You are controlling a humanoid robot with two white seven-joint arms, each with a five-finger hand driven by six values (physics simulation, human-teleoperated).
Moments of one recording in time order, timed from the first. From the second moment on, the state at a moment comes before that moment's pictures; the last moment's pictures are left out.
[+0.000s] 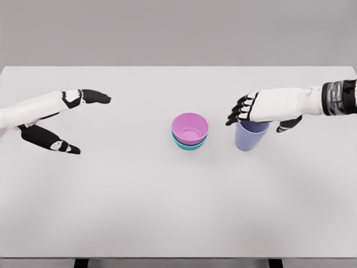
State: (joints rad) left arm -0.34 0.98 -0.36 -1.68 0.34 -0.61 -0.61; right arm -1.01 -0.94 1.05 -1.56 0.29 -0.61 0.61
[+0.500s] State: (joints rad) left arm -0.33 0.97 -0.33 -1.67 0.33 -0.61 -0.61; right arm -1.02 -0.90 1.06 -1.50 0.32 -0.61 0.61
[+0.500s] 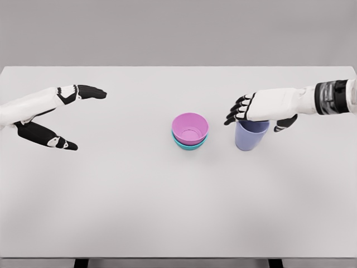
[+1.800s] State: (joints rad) left arm -0.33 0.96 -0.33 -1.65 0.33 -0.61 -0.61; right arm -1.02 -0.88 1.06 -1.50 0.33 -0.61 0.61
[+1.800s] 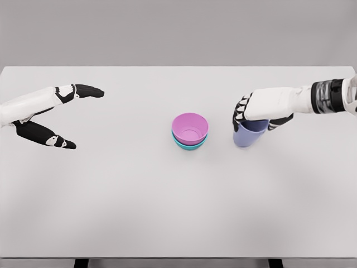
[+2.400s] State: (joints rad) left arm -0.33 0.96 -0.33 -1.65 0.33 -0.61 -0.61; right arm -1.02 -0.83 0.95 -1.50 0.32 -0.61 0.61
